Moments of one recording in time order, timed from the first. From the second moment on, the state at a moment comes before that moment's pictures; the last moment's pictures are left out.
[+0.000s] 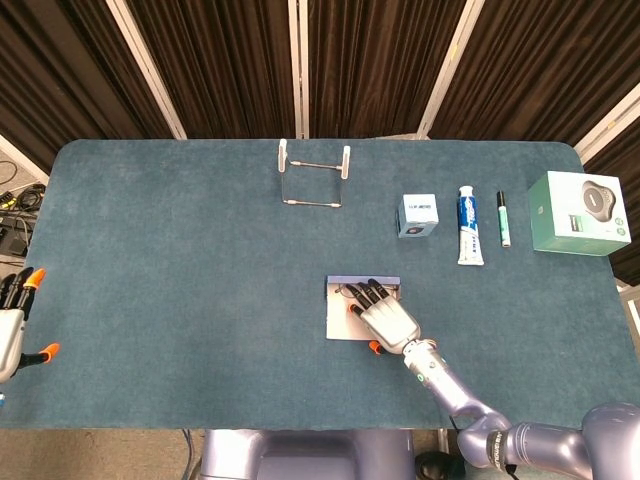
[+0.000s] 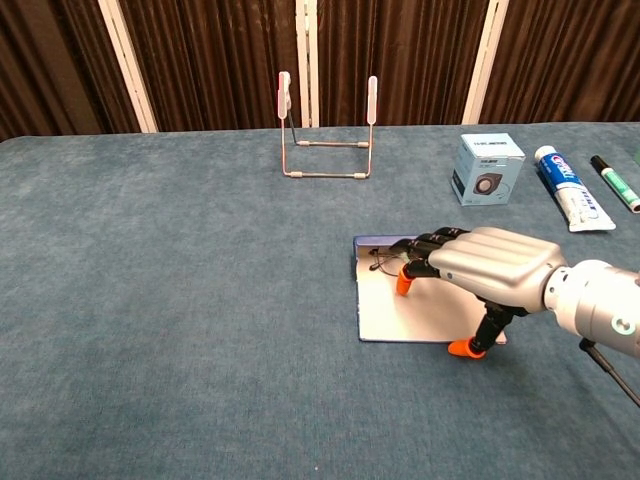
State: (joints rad) left arm -0.13 -1.04 -0.06 -1.78 1.27 1.39 0.28; right arm 0.69 -1.65 0.02 -1.36 -1.31 0.95 -0.41
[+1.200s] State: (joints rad) left arm -0.14 -1.05 -0.06 -1.78 1.26 1.38 0.29; right arm 0.68 -1.66 0.07 -1.32 -1.34 0.96 -0.34
